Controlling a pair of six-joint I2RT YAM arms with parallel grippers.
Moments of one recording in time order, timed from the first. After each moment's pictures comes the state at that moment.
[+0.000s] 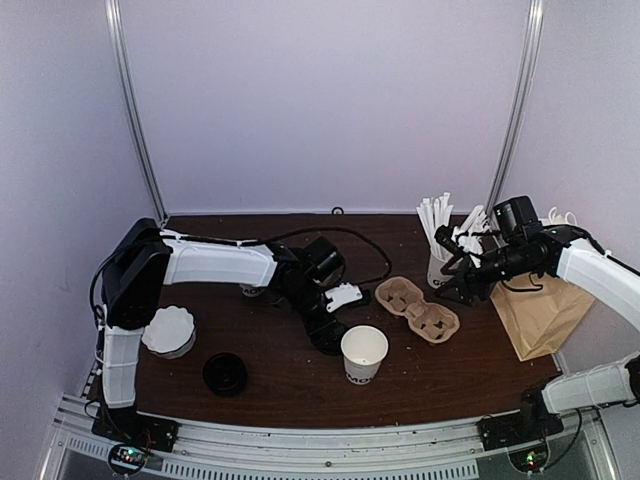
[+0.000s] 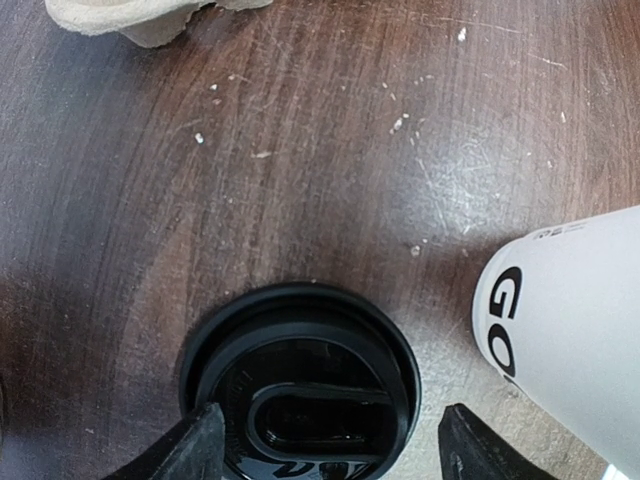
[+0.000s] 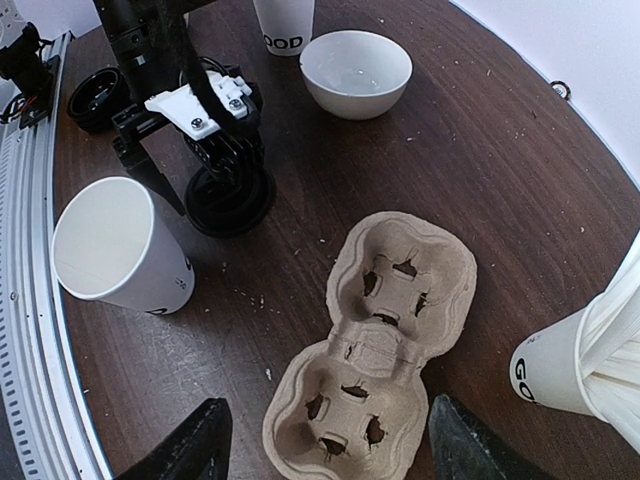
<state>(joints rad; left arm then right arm) -0.95 2.12 1.57 -0.61 0.26 0.30 0.29 1.16 0.94 -0.67 -0.58 -0.60</state>
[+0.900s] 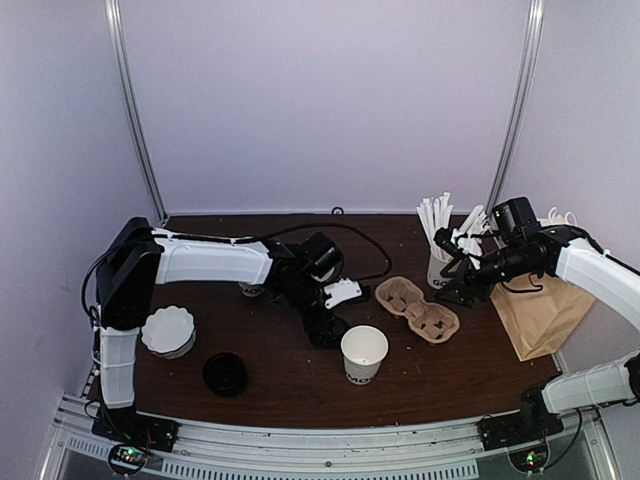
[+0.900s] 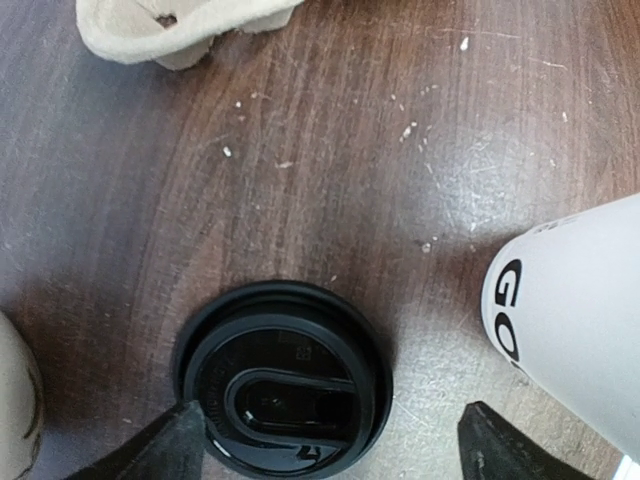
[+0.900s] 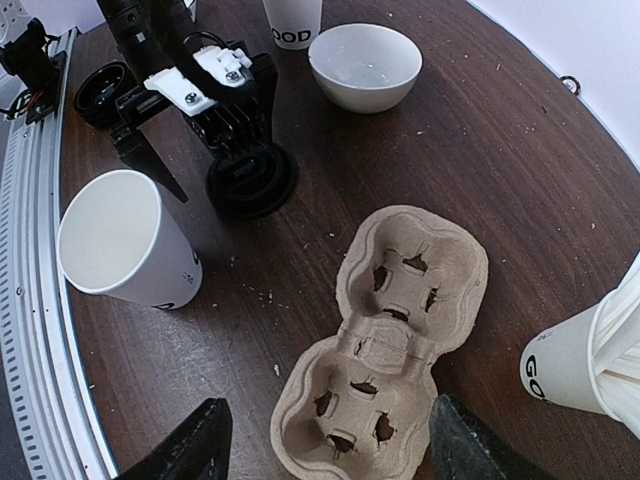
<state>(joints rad) -0.96 2.08 1.55 -0.61 0.21 0.34 0.29 1.17 0.94 -0.69 -0.59 -0.61</state>
